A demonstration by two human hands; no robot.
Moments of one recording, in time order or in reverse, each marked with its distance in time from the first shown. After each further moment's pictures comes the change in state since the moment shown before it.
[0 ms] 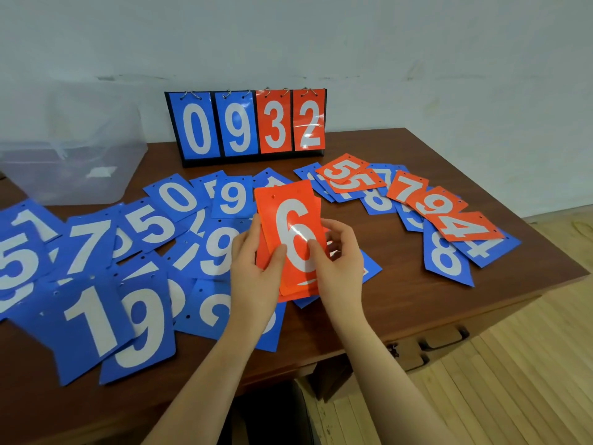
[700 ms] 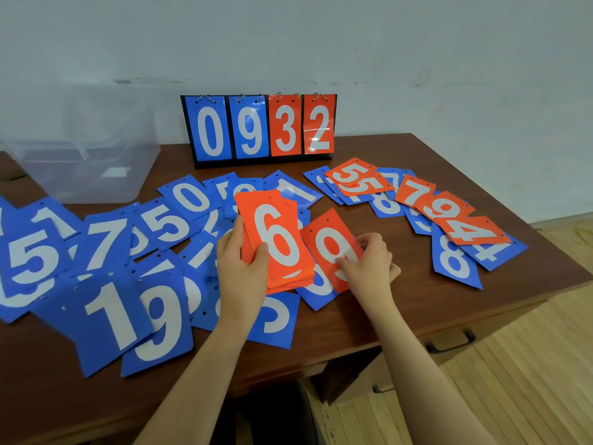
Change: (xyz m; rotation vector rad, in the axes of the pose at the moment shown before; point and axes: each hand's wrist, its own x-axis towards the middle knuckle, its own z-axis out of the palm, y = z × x) left_hand 0.016 -0.008 -0.030 0.040 0.104 -0.044; right_hand 0.030 0.018 -0.020 -0.590 -0.015 0.248
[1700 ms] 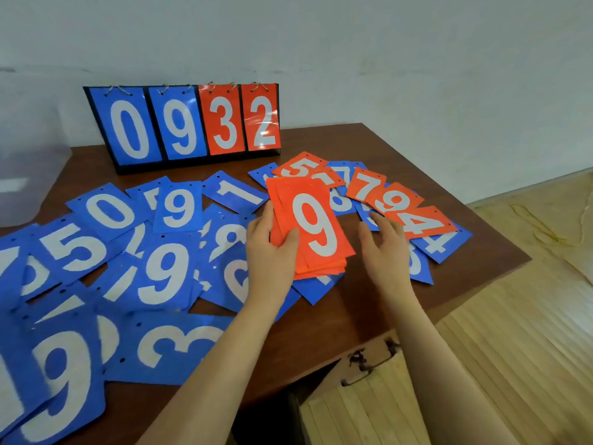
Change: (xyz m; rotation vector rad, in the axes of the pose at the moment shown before) left_hand 0.003 0.026 0.116 -0.097 -0.246 0.013; right_hand 0.060 0.059 -0.060 0.119 0.226 -0.102
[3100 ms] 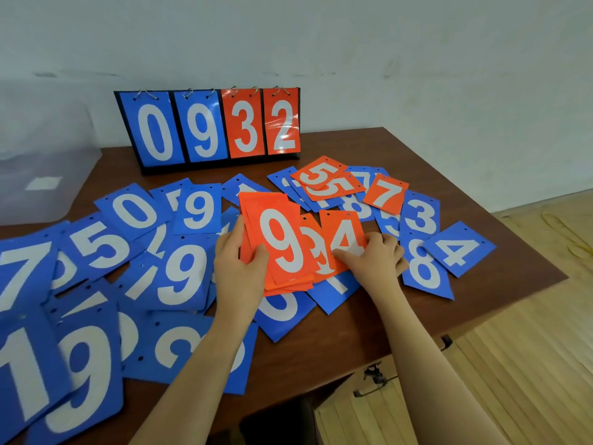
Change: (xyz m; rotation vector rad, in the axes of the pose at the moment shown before) left_hand 0.009 -0.023 -0.051 0.113 0.135 -0.034; right_hand 0.012 -0.016 0.038 -0.398 -0.233 0.197
